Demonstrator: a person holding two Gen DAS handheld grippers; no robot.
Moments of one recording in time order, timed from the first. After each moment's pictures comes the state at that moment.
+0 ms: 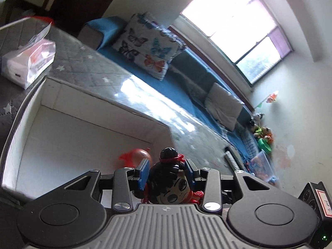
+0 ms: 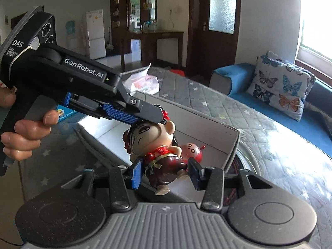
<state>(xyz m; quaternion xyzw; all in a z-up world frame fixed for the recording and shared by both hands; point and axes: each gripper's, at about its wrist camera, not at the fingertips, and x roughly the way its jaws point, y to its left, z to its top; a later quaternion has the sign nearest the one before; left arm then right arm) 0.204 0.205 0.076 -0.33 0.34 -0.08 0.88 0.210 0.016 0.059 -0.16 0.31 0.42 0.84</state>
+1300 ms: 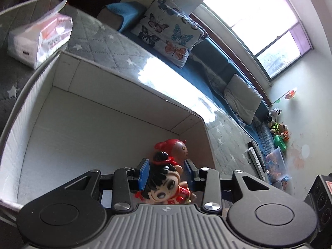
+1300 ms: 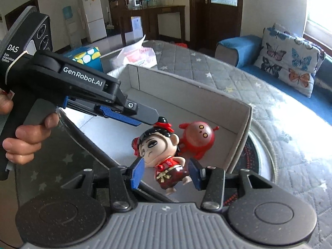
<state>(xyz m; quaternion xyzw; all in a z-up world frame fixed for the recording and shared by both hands) 0.218 0.210 0.045 -0.32 0.38 -0.04 0.86 0.237 0.021 0.033 -0.15 0.38 0.42 0.81</state>
